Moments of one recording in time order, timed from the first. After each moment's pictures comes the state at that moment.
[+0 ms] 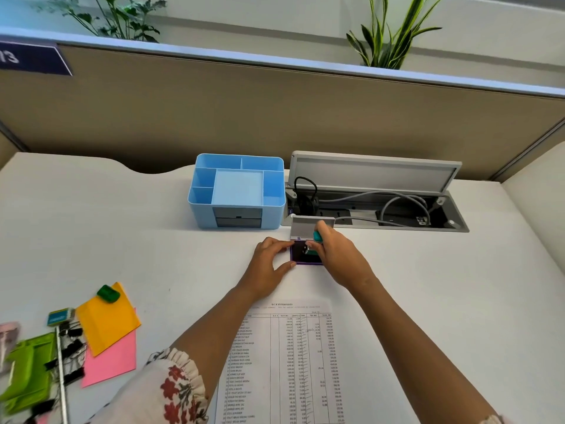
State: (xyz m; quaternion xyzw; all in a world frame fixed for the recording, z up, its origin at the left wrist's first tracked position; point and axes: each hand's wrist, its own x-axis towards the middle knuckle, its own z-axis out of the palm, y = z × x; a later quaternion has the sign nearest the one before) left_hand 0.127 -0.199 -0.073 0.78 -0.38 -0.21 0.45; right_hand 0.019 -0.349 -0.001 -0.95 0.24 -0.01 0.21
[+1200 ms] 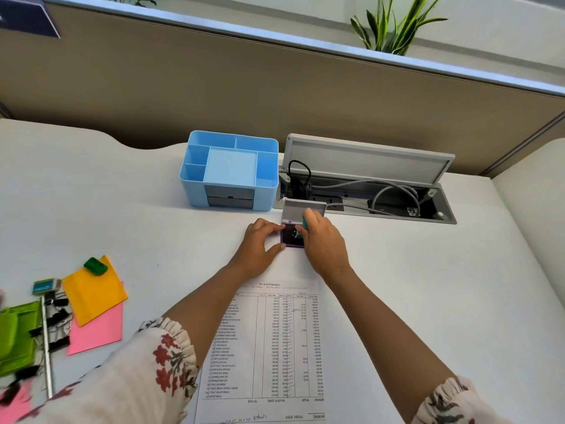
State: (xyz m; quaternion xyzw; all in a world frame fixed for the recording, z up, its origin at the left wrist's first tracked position) left_hand 0.123 -0.203 -0.073 0.80 -0.37 -0.19 0.44; right_hand 0.019 -0.339 -0.028 -0.96 0.23 -0.13 0.13
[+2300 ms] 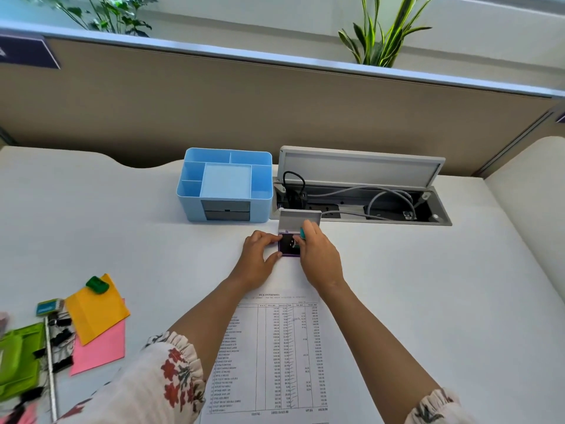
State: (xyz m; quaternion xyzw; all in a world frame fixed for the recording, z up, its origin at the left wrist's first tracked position) left_hand 0.118 -0.204 -0.066 0.80 -0.36 -0.19 0.43; right_hand 0.014 -0.327 -0.031 -0.93 0.29 -0.14 0.19
